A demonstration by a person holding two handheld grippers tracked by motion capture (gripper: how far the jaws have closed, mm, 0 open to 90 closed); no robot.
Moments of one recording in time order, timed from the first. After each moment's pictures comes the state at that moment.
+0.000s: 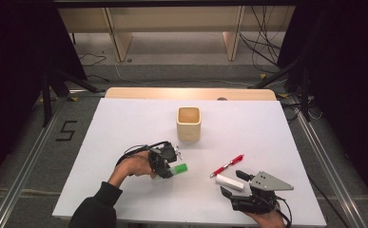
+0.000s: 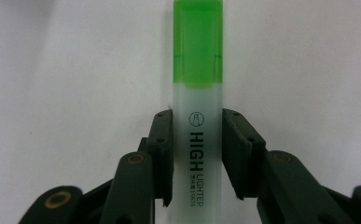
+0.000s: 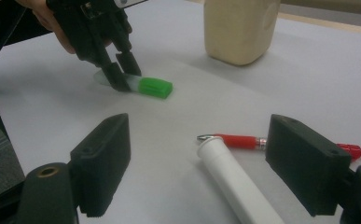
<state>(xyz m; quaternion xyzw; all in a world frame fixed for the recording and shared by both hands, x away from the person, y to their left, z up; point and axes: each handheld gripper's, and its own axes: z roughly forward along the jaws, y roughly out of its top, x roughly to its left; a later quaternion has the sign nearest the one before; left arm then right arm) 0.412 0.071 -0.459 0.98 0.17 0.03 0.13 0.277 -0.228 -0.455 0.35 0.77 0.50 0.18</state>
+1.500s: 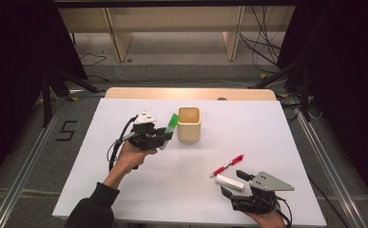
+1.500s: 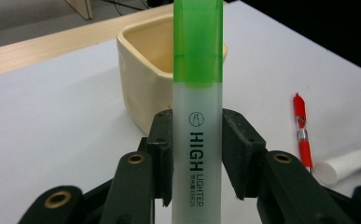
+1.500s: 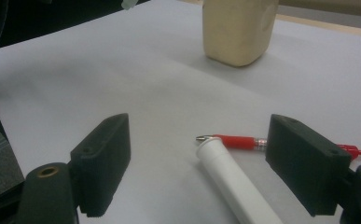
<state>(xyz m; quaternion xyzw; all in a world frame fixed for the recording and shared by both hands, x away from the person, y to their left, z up) 0.418 0.121 -0.394 0.78 0.39 0.14 0.46 0.276 -0.229 -0.455 0.35 0.77 0.50 0.19</state>
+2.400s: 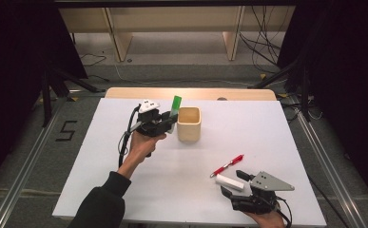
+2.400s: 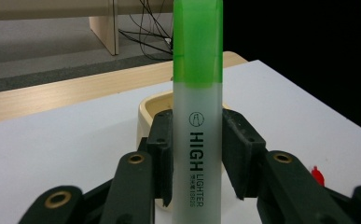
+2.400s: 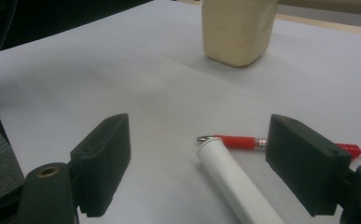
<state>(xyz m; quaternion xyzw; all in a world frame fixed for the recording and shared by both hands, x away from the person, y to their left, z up) 0.442 0.100 -0.379 0.72 0.43 0.18 0.52 0.276 -0.229 -0.455 0.36 0.77 0.50 0.18</state>
